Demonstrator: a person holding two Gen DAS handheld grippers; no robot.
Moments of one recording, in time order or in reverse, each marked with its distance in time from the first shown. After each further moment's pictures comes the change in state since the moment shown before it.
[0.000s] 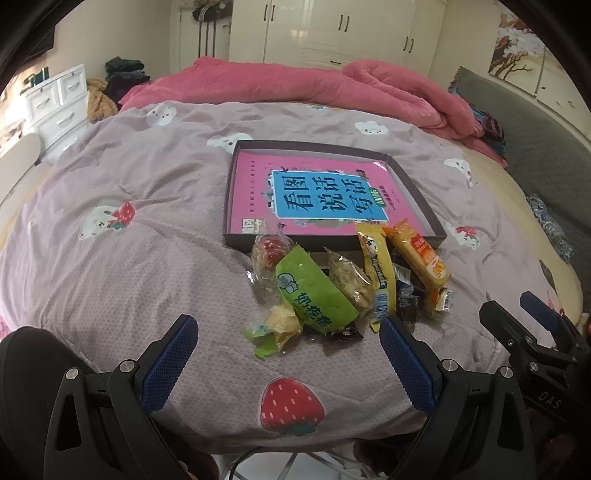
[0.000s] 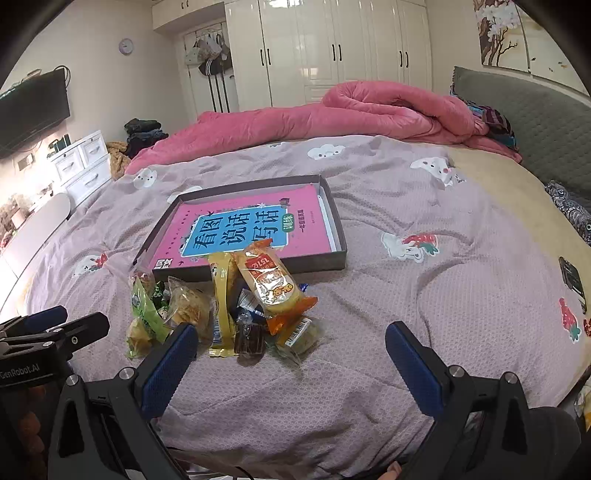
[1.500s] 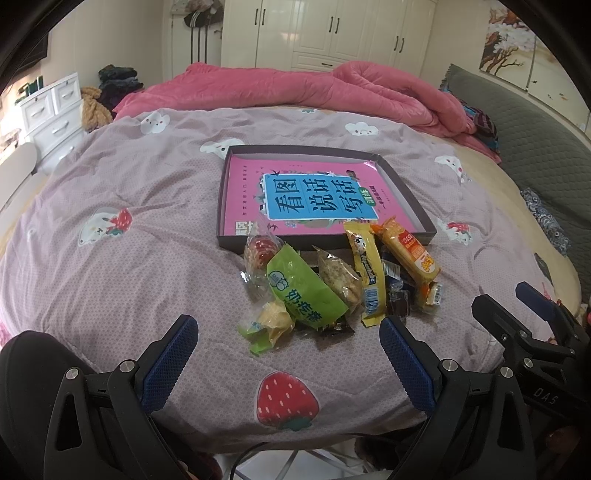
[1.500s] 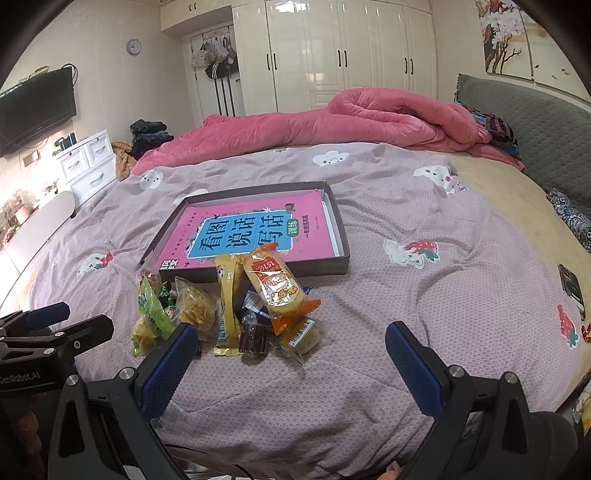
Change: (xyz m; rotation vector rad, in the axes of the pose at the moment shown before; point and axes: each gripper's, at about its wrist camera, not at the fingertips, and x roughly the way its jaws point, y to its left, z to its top) left arm -0.007 -0.007 -0.003 0.026 -0.014 -0.011; right arm -0.008 0.003 -0.001 -0.021 -0.018 0.007
